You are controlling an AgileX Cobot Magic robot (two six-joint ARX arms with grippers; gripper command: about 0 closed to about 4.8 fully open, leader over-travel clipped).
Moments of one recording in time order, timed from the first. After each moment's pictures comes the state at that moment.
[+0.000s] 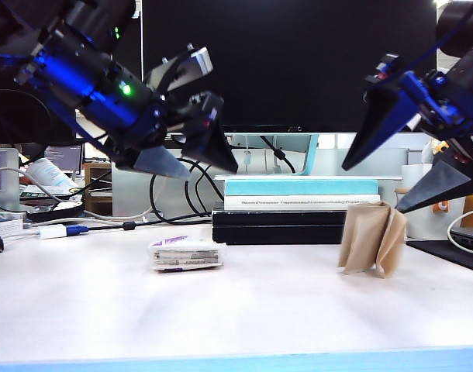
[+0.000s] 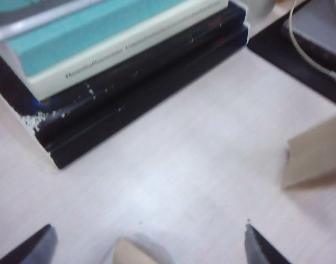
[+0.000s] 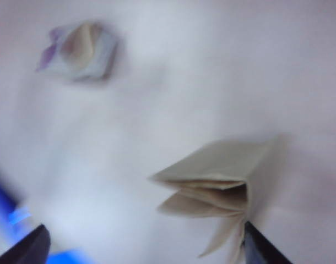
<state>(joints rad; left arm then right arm) -0.58 1.57 0.84 0.24 0.20 0.05 0.17 1.43 0.92 -0.55 -0.67 0.05</state>
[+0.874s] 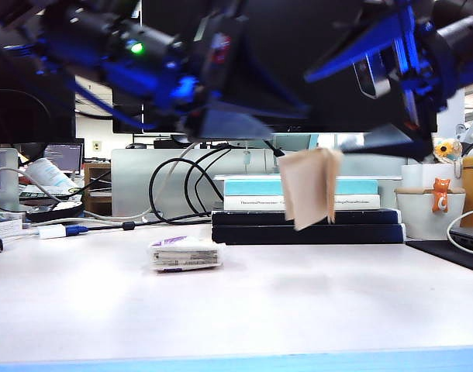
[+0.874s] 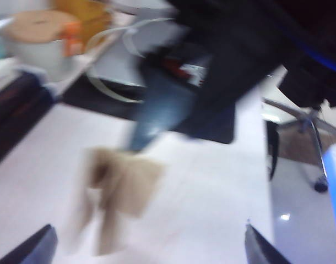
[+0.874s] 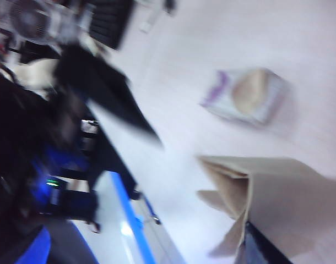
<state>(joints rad) -0.66 1.55 0.84 0.30 0.65 0.21 0.18 1.43 0.92 -0.32 -1.09 0.23</state>
